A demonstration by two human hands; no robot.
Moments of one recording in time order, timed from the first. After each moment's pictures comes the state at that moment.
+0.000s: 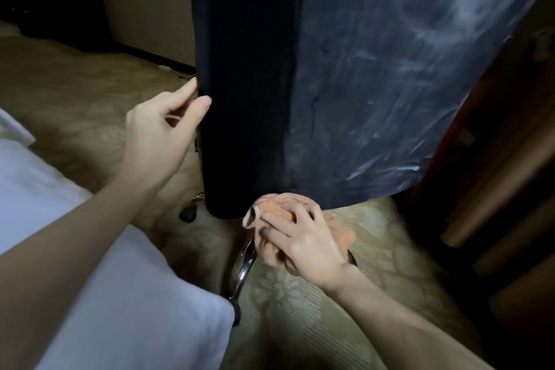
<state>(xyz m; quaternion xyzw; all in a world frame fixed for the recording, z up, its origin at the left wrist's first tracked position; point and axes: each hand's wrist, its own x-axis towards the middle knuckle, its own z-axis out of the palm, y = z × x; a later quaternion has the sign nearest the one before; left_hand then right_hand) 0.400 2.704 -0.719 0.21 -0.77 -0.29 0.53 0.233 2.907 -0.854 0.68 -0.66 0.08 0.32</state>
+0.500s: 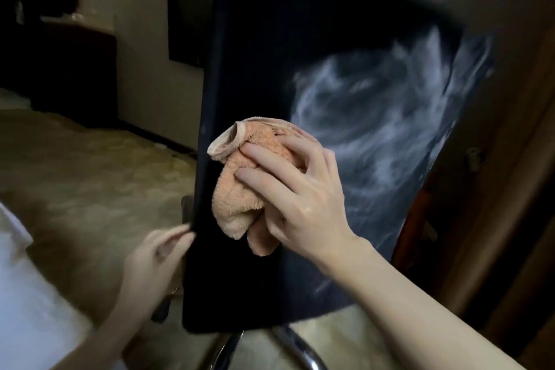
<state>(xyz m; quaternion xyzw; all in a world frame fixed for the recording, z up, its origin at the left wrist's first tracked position) 0.412 2.721 -0.701 0.29 -0.74 -0.37 0.48 0.267 2.899 -0.538 0.65 -0.49 0.26 0.52</state>
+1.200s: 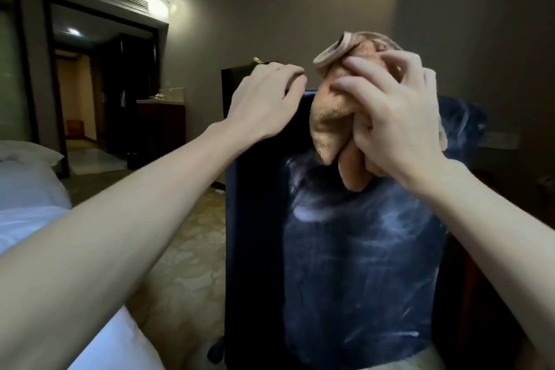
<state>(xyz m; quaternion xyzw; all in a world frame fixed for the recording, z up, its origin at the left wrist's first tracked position) 0.350 2.811 -0.308 0.18 -0.85 0.04 0.49 0.210 2.972 -0.337 0.51 -0.52 0.27 0.63</state>
